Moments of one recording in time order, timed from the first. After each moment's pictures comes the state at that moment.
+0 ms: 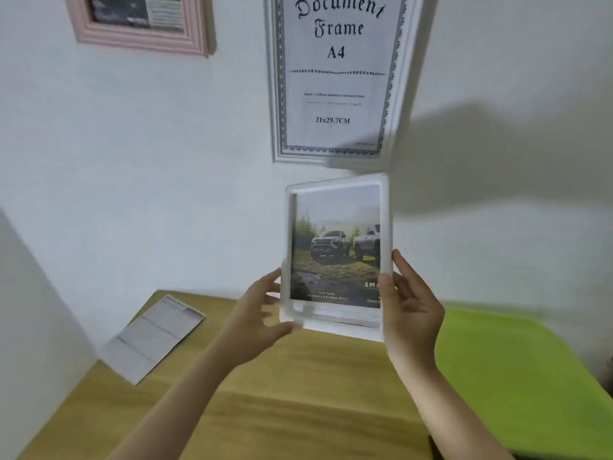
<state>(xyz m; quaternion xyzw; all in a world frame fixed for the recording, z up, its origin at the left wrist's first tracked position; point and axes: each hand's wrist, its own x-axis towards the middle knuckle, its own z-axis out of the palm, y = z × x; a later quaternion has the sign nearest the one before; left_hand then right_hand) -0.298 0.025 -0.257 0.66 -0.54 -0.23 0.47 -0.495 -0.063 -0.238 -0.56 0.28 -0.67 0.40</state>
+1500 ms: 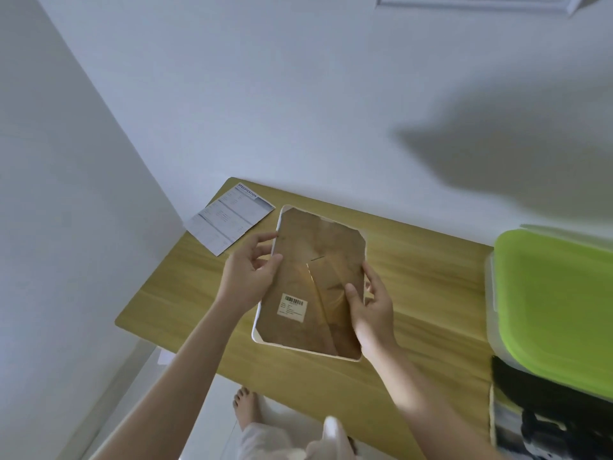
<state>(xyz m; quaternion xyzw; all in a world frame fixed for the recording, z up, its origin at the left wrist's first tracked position) -0.263 0.121 -0.323 0.77 -0.27 -0.25 0.53 -0.428 0.018 -0.404 -0.56 0.46 -0.33 0.60</state>
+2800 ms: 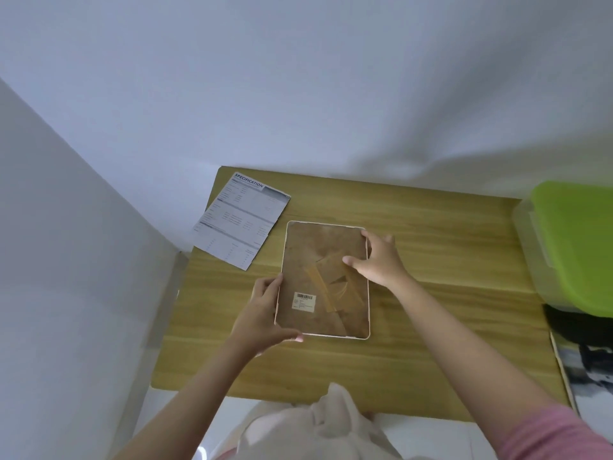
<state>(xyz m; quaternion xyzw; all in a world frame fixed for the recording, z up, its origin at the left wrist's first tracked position) -0.120 0.171 -0.452 0.74 -0.51 -0.37 0.24 -0.301 -0.024 -0.434 -0.72 0.58 -0.03 0.38</state>
